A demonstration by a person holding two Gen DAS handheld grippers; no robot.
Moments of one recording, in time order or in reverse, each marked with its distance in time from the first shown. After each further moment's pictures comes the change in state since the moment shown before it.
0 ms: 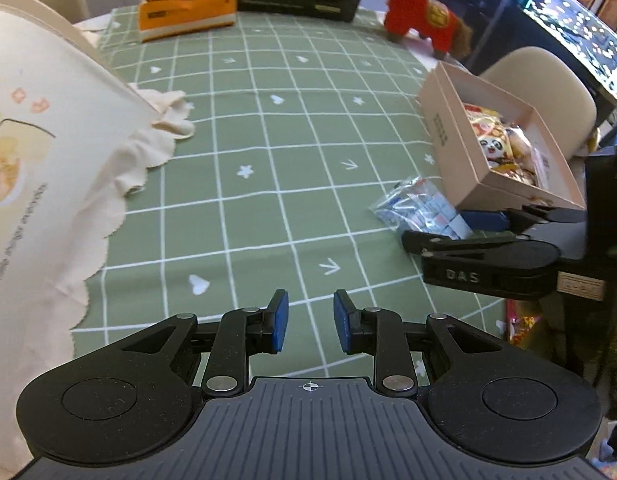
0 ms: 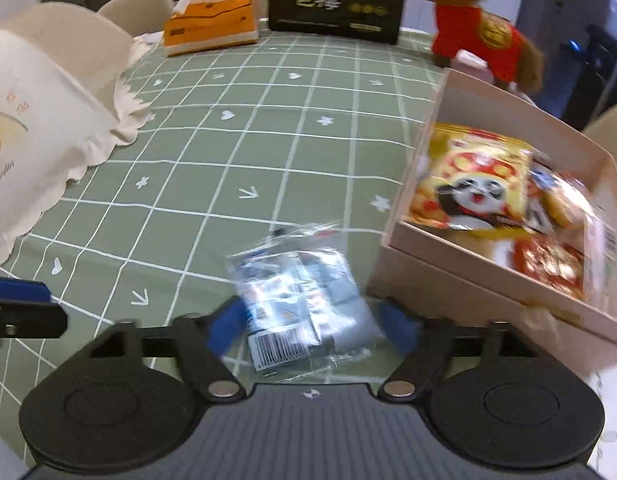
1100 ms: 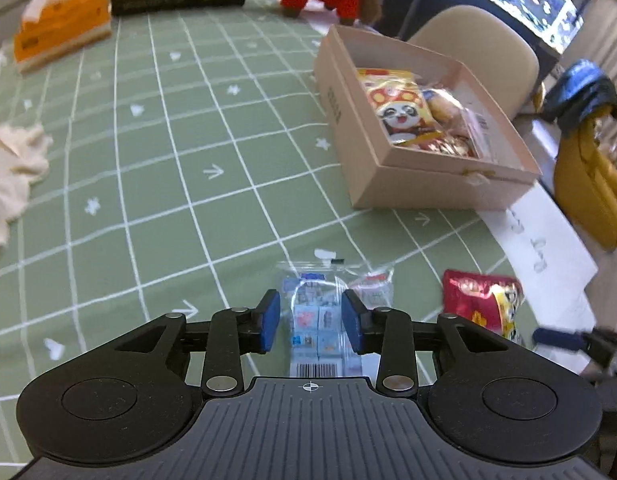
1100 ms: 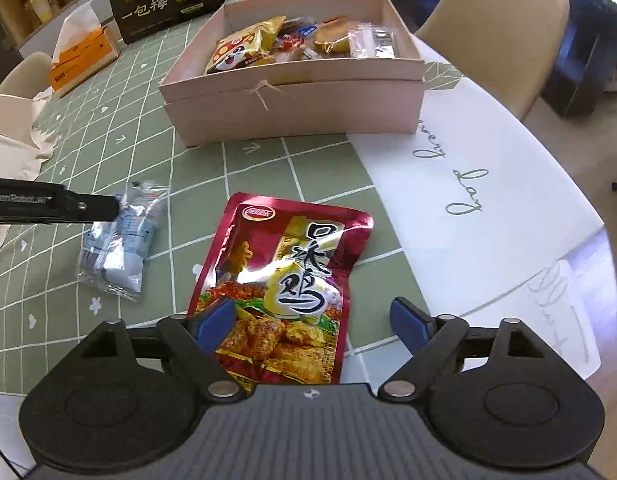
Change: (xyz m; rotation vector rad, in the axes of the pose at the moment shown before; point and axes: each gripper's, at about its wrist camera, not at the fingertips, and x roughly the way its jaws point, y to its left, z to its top) left arm 0.052 -0.081 0.009 0.198 0.024 -0.134; right arm -0.089 -0.088 -0.127 0.433 0.075 -0.120
